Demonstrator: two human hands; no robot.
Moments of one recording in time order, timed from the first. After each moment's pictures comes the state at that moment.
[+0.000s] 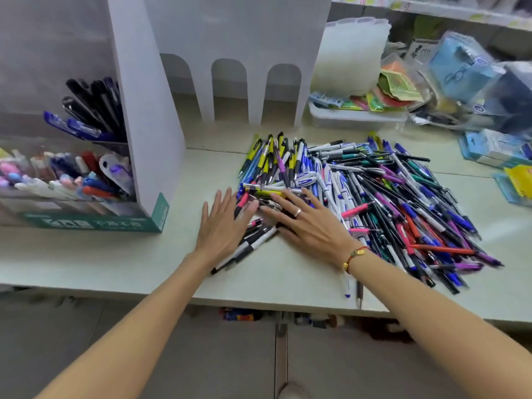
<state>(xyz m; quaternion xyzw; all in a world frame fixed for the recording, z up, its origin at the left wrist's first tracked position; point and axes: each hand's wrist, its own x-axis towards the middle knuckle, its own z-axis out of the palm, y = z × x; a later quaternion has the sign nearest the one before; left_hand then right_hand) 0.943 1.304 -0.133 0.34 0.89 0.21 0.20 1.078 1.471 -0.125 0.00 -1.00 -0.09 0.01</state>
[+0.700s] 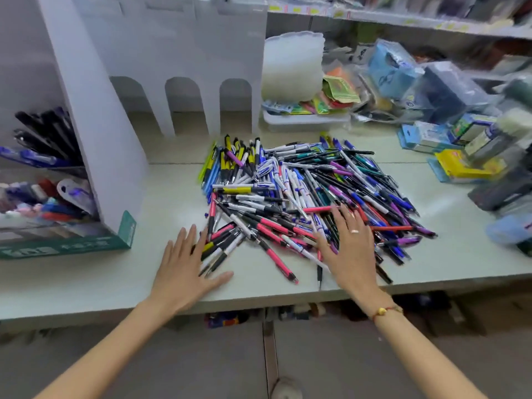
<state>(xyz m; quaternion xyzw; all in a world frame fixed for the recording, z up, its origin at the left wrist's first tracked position) 0.979 1.243 -0.128 0.45 0.87 0.06 0.17 1.206 1.446 -0.086 -0.45 -0.87 0.14 0.14</state>
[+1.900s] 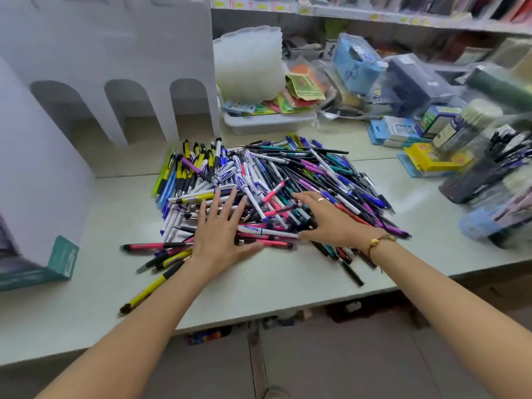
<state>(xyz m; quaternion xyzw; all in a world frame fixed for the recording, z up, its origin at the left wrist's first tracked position) 1.012 1.396 -0.118 0.56 0.83 0.06 0.04 1.192 1.550 -0.060 -0.28 -0.92 0.26 -0.07</state>
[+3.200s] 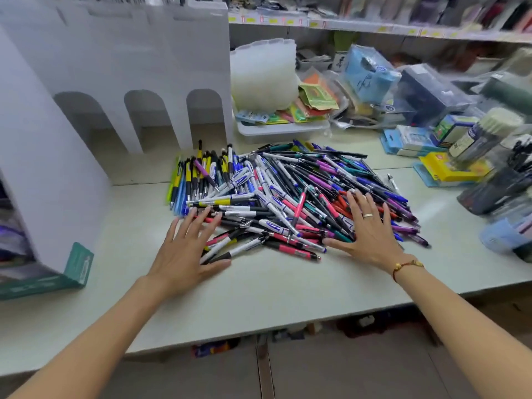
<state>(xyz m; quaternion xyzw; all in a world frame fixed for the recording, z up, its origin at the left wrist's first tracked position) 0.950 1.332 -0.129 0.58 0.81 0.08 0.05 1.234 1.580 -0.109 -0.42 -0.91 0.01 -0.03</state>
